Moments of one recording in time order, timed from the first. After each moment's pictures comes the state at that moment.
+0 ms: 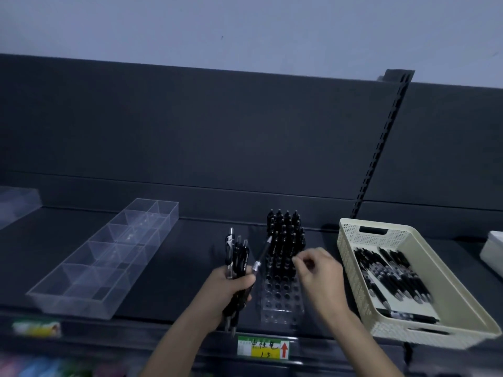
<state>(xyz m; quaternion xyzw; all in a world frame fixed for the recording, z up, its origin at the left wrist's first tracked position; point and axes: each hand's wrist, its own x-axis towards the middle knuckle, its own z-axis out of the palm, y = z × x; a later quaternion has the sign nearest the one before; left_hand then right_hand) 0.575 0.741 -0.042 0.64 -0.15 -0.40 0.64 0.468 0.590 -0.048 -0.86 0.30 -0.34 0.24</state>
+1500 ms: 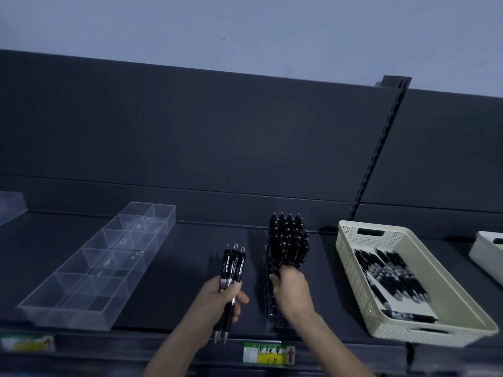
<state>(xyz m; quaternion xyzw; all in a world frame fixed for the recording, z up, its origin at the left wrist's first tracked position) 0.593 0.760 -0.064 0.67 -0.18 -0.38 0.61 0.514 0.616 -0.076 -0.88 0.38 -0.14 0.24</state>
